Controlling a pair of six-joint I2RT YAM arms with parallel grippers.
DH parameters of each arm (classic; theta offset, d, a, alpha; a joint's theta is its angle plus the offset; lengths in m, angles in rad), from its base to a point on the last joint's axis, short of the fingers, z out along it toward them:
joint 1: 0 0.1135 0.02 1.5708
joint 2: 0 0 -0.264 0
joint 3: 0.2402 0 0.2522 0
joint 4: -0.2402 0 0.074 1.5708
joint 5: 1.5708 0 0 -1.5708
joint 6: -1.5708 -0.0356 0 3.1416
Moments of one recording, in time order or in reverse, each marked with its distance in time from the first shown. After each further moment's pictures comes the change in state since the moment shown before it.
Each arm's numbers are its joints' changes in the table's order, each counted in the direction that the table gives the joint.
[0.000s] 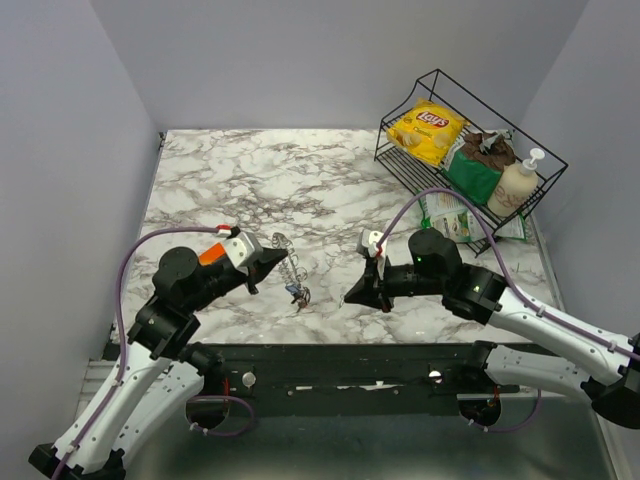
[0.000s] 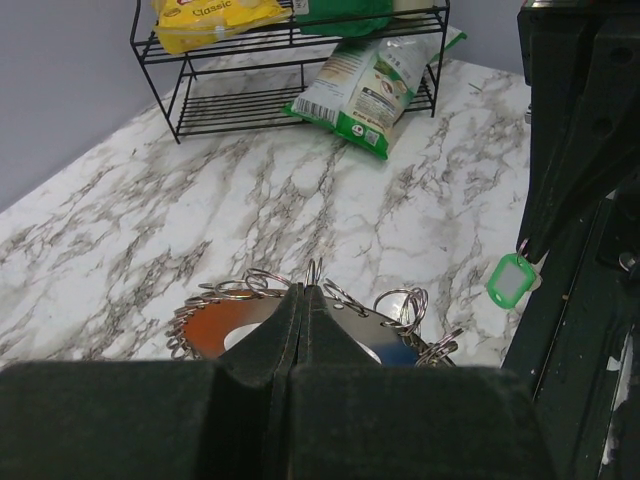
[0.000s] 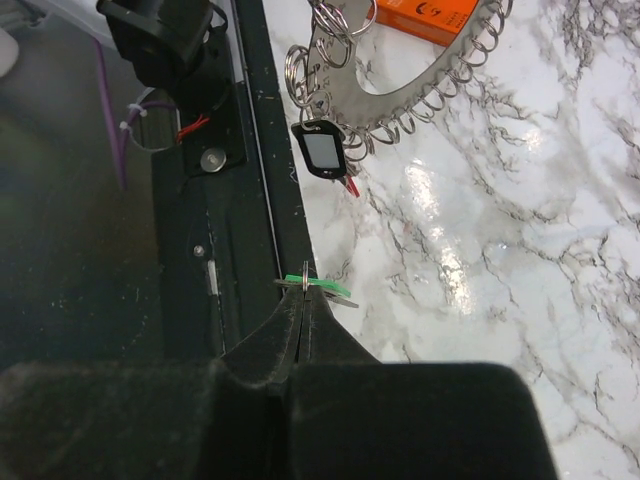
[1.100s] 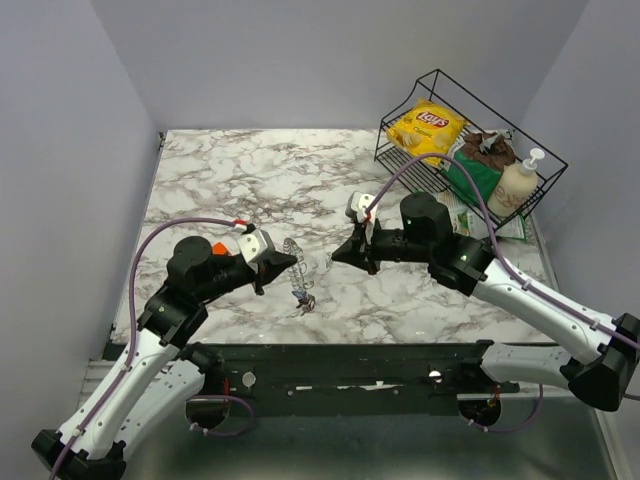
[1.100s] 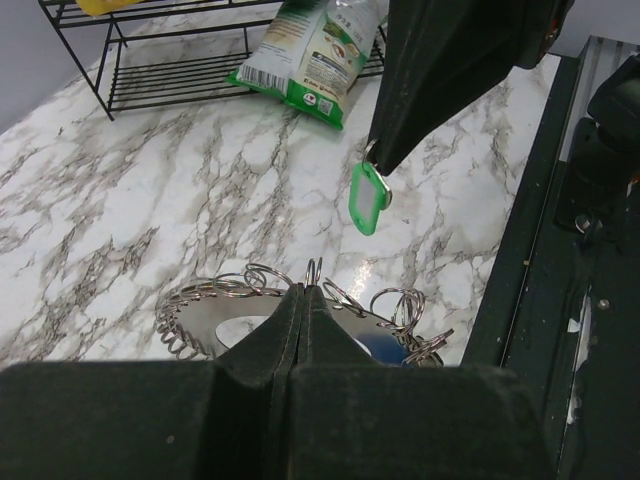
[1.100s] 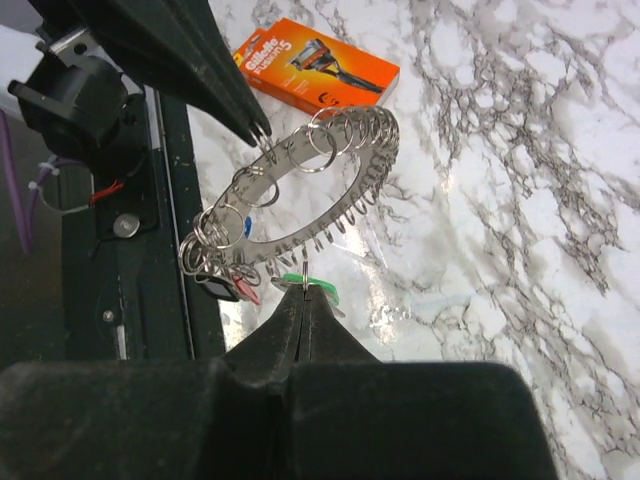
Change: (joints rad) left arm 0.000 -0.085 0.000 -0.002 0.108 0.000; right arm -0.083 -0.173 0.210 0.028 0.022 0.134
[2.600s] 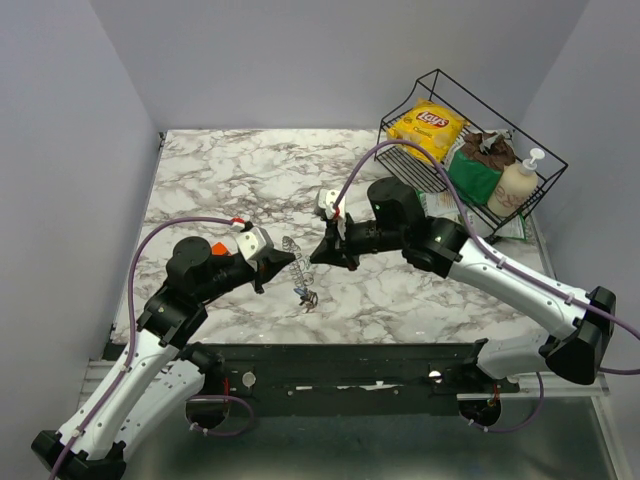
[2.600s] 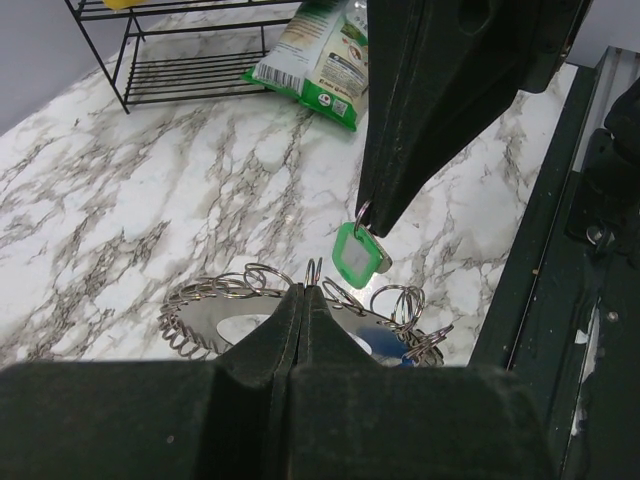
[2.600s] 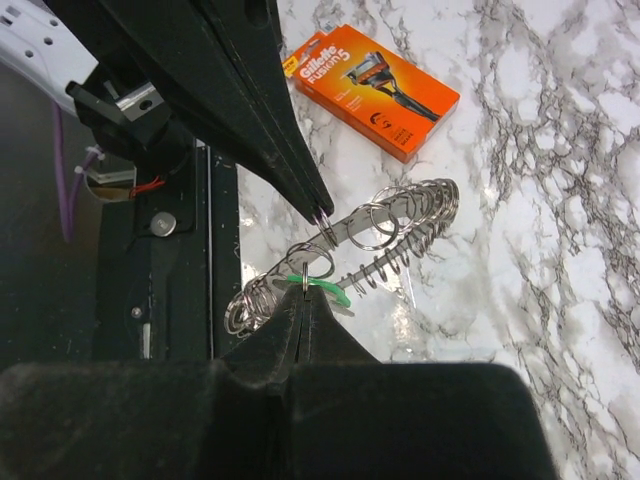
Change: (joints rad) left arm 0.000 0.006 0.000 0.002 -0.038 0.022; right arm 0.060 -0.205 0.238 -0.113 -0.084 0.062
